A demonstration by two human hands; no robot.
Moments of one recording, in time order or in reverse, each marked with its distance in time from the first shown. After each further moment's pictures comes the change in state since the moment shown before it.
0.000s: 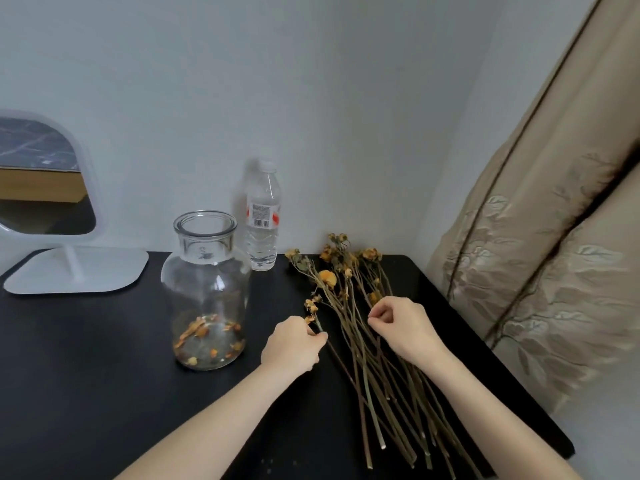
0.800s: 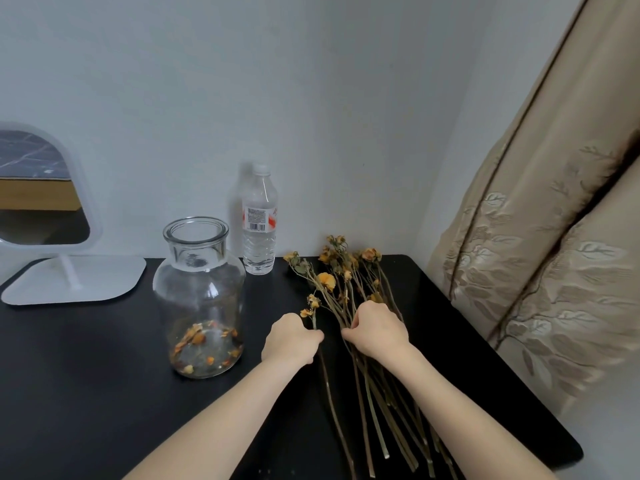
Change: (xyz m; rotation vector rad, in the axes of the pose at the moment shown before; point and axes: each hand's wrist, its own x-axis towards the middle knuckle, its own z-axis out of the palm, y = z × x) left_hand 0.021 0.008 0.007 0.004 0.060 -0.147; right_hand 0.026 -0.018 0.033 -0.231 -0.118 0.100
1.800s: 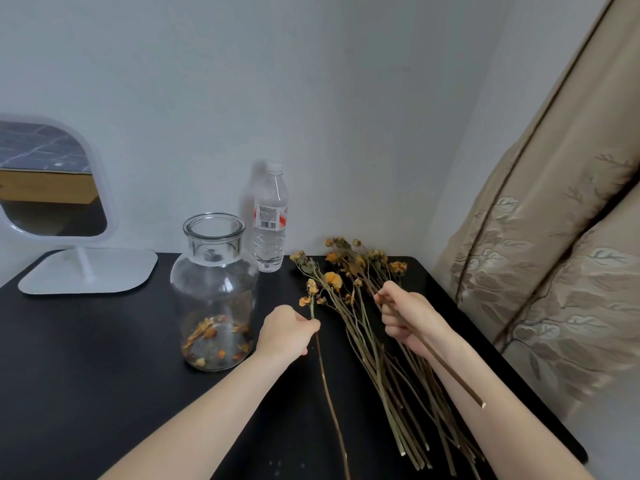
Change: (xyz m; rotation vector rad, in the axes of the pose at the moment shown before) left_hand -0.003 -0.009 -0.022 -0.159 0.004 0.062; right_hand -0.003 0.023 -0.033 1.239 -0.192 0.242
